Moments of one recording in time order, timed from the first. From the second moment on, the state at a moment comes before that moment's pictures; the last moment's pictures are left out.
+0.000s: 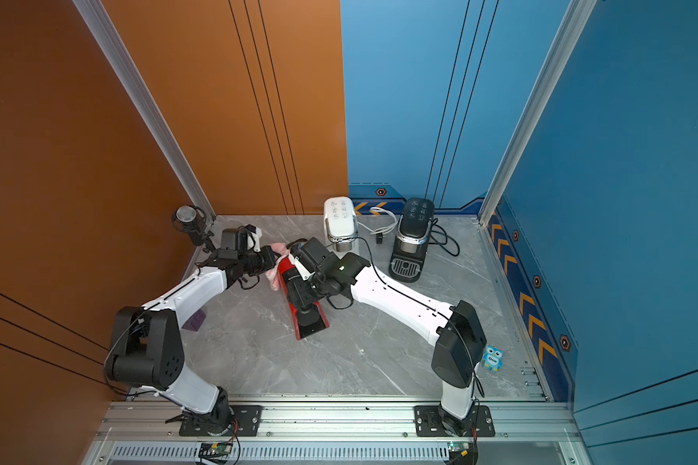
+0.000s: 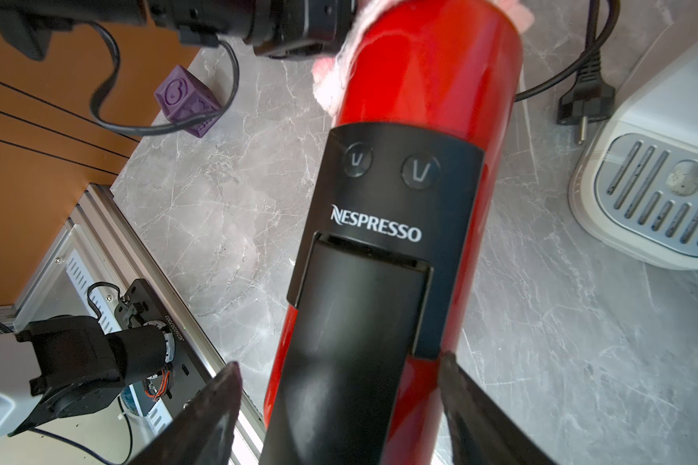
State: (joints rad) left arm -0.10 1.60 1.05 -0.20 0.31 -0.51; right arm 0.93 1.81 1.71 -0.81 -0.14 0.35
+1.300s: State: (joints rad) left arm -0.12 1.58 1.14 -0.19 0.37 -0.52; right arm 0.94 1.81 1.69 -0.81 -0.09 0.35
